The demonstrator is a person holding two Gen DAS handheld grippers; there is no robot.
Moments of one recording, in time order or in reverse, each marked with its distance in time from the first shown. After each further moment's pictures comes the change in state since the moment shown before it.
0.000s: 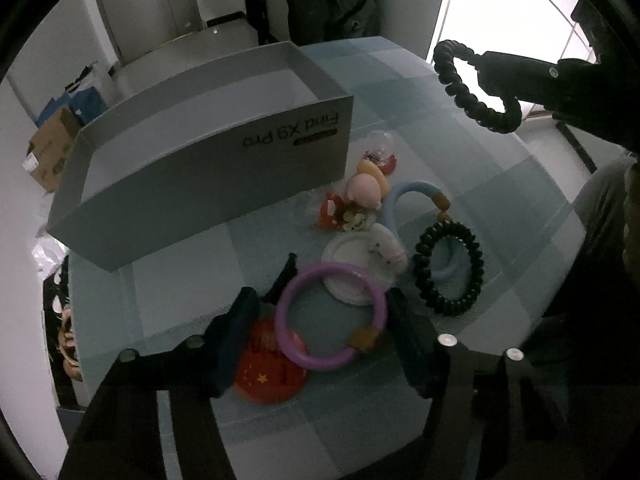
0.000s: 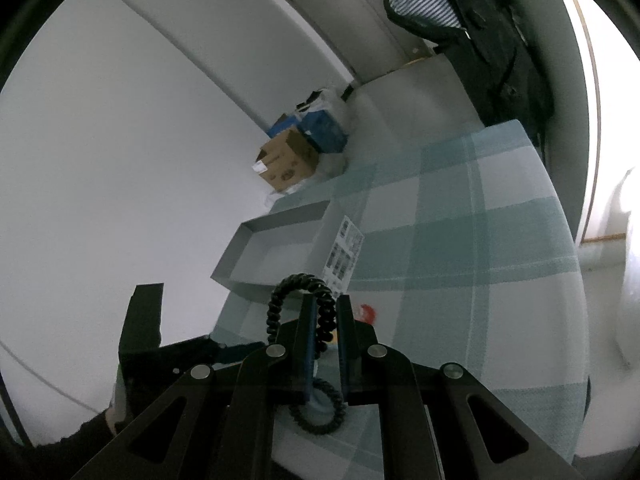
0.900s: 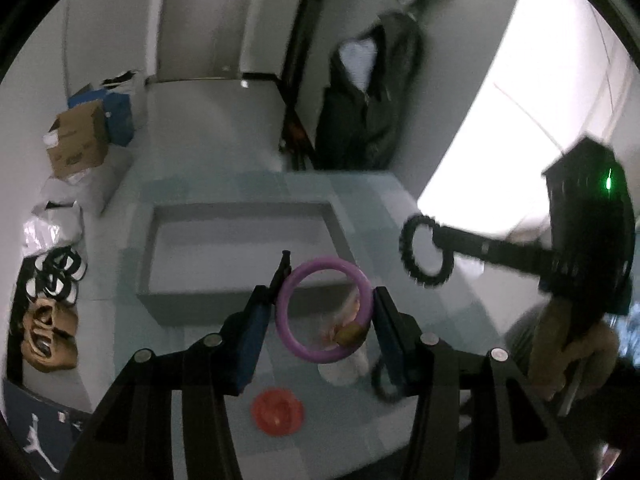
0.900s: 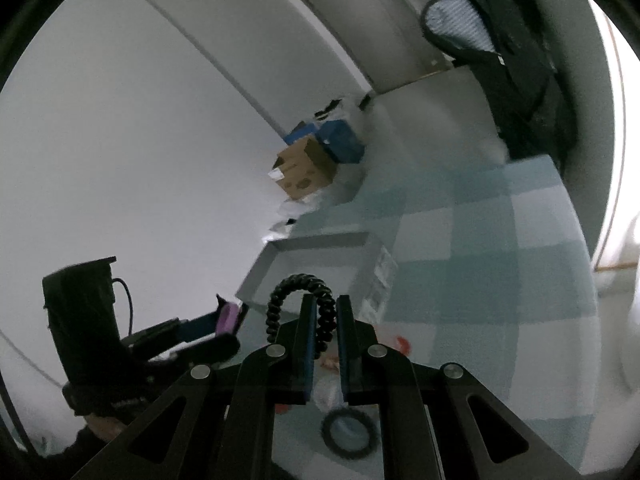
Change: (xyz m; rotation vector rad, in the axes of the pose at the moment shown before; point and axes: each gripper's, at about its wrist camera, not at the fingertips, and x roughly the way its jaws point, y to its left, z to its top) left arm -0.079 0.025 0.021 -0.269 -0.322 -0.108; right arm 0.006 0.031 0.027 -0.053 -0.023 0.041
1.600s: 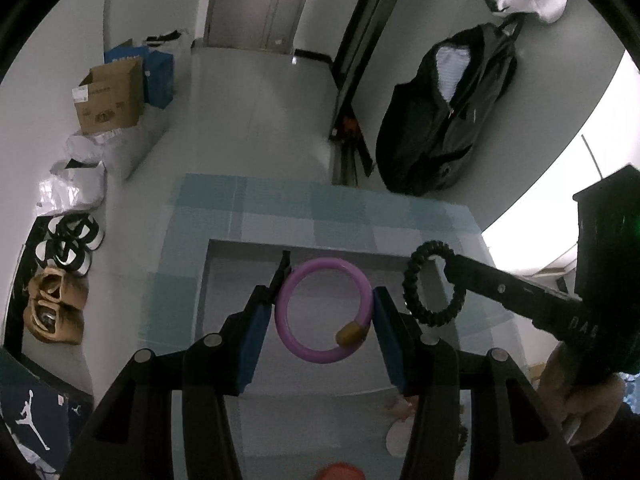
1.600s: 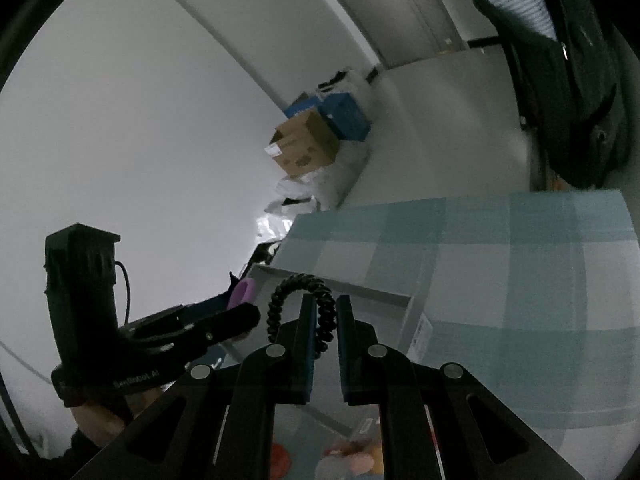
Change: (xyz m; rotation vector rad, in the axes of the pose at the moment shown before) left arm 0.048 0.060 0.033 -0.150 0.083 0.083; right arm 0.101 0.005 0.052 -0.039 0.121 -0.024
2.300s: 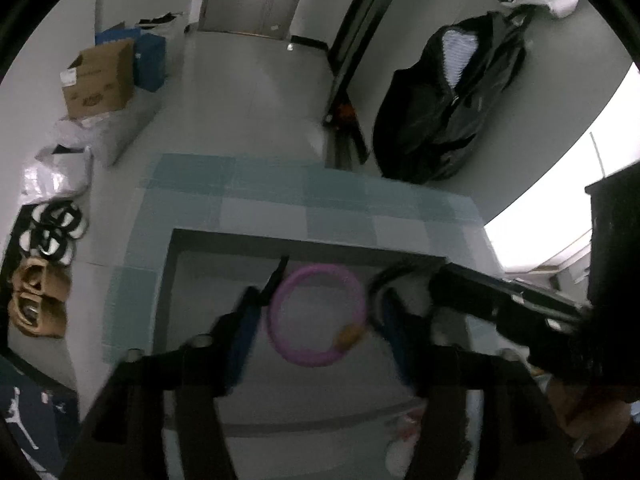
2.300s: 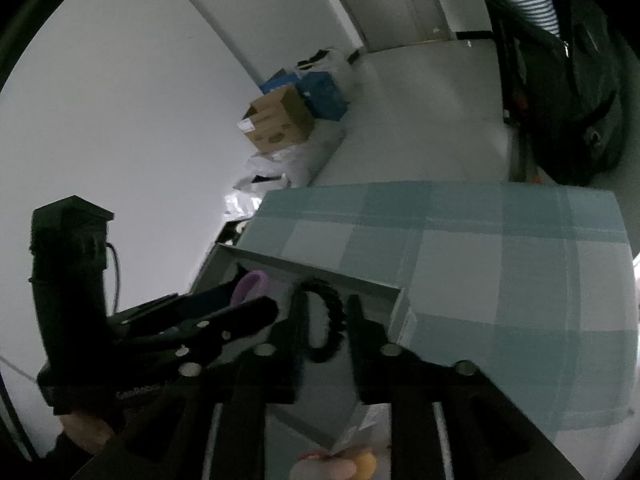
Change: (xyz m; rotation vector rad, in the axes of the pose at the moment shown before) left arm 0.022 0.004 0.005 -0.037 0.037 -0.059; right arm 0.014 0.005 -0.003 -0.040 0.067 -0.117
